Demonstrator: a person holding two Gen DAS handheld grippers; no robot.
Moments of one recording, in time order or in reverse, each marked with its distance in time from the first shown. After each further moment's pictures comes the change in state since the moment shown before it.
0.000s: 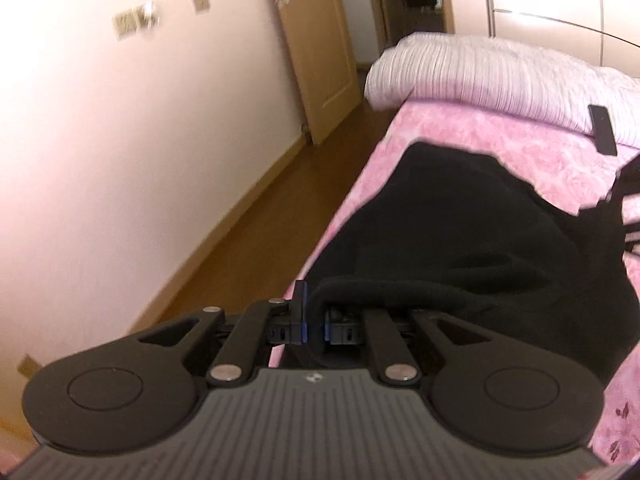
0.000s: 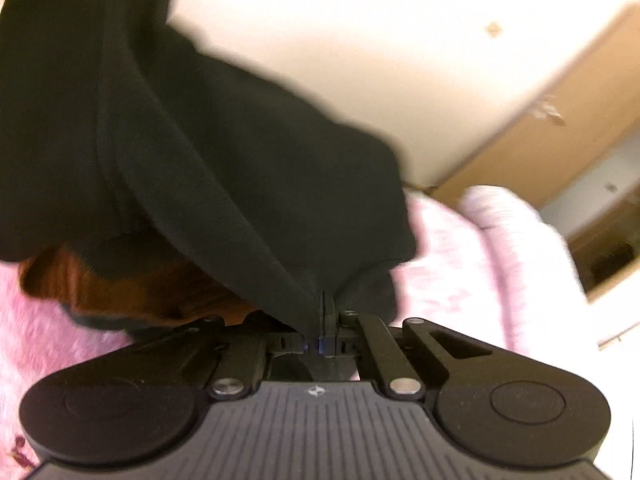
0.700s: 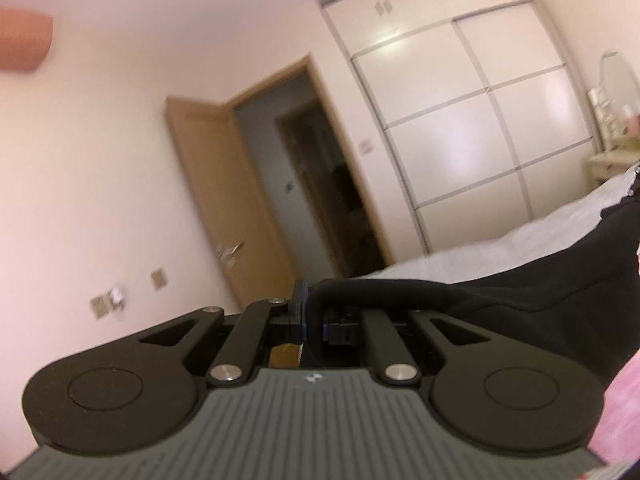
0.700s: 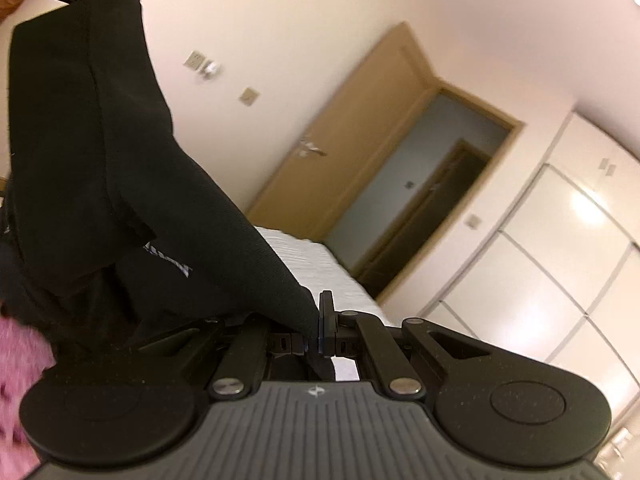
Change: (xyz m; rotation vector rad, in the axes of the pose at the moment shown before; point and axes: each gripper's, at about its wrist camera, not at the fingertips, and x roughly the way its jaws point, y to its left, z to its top) left arm -0.305 -0.201 0.158 0.178 -0.663 -0.069; right arm -0.415 -0.140 -0.110 0.250 -0.168 -0.491
